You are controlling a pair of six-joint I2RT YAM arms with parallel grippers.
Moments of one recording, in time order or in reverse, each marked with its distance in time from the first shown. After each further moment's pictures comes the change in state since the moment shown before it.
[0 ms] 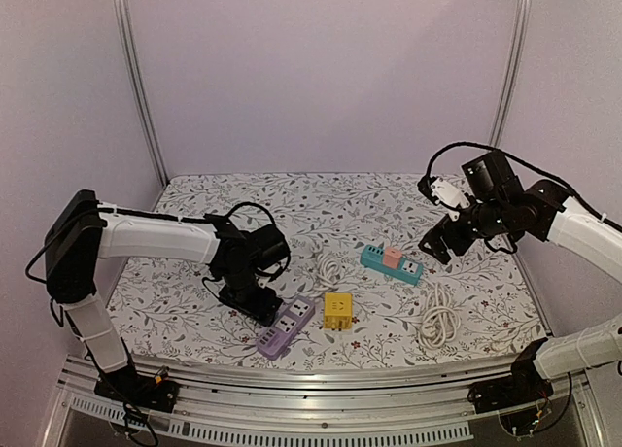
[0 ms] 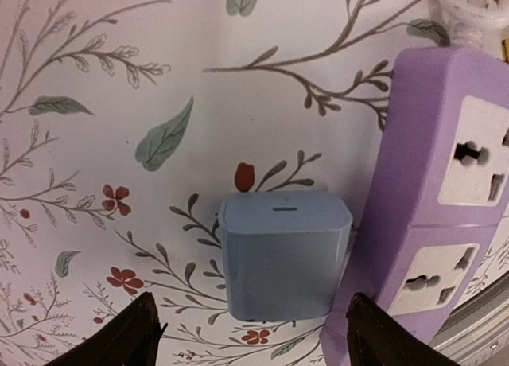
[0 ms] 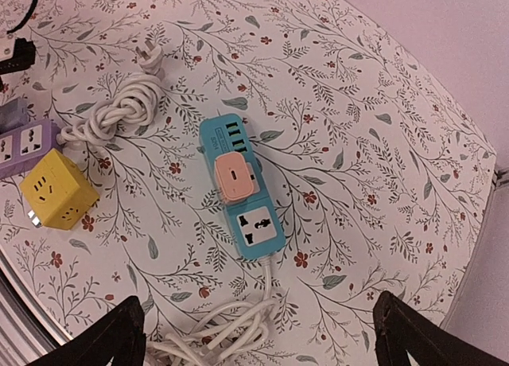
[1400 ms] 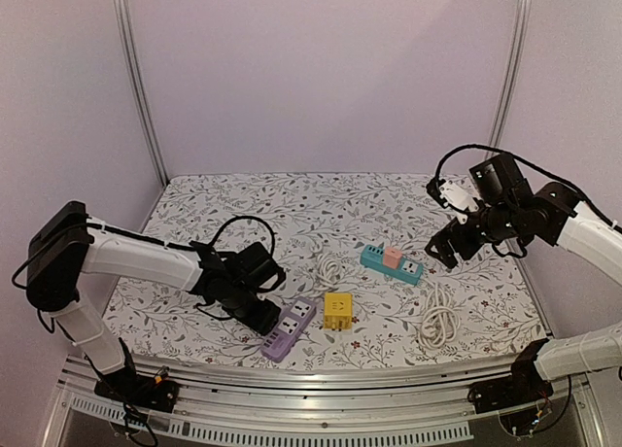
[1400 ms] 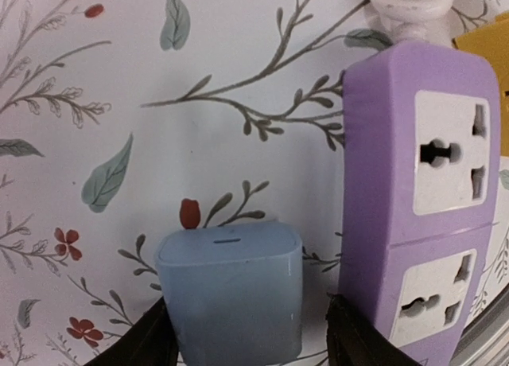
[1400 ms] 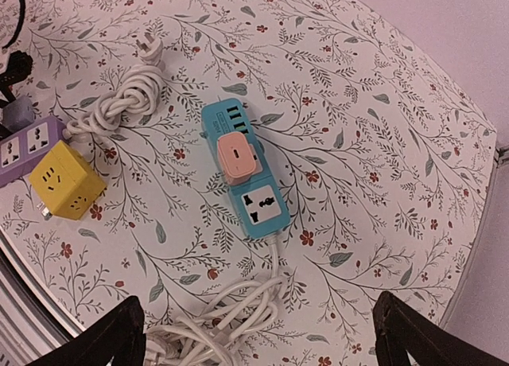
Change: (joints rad) left arm -0.052 -0.100 -0.253 0.385 -0.021 0.021; right arm 0.006 -0.060 -0.013 -0.066 0.011 0.058
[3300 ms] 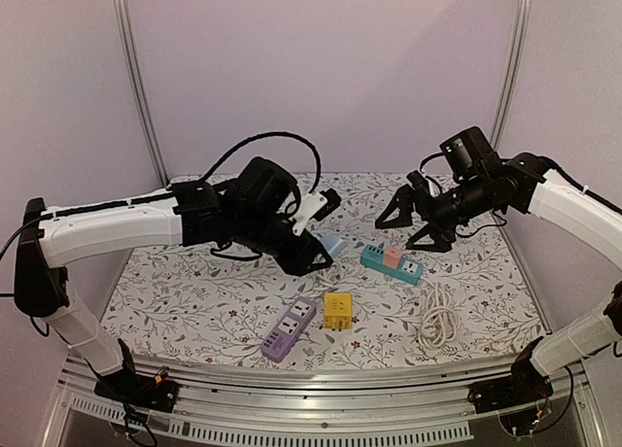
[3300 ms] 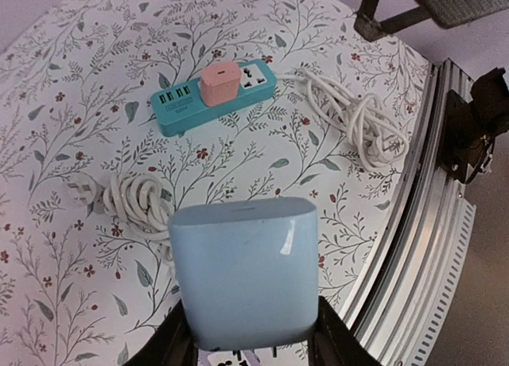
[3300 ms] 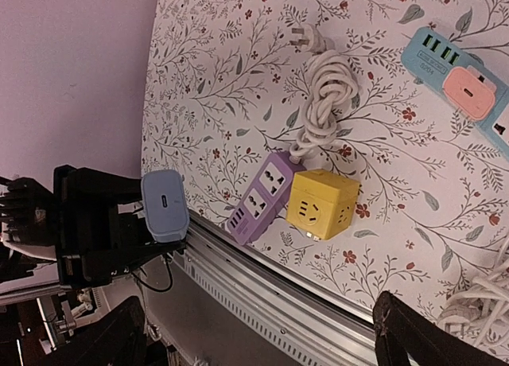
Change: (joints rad) left arm -0.059 -0.079 0.462 -0.061 0.153 0.283; right arm 0.029 0.227 0.226 -0.017 -0.546 0.894
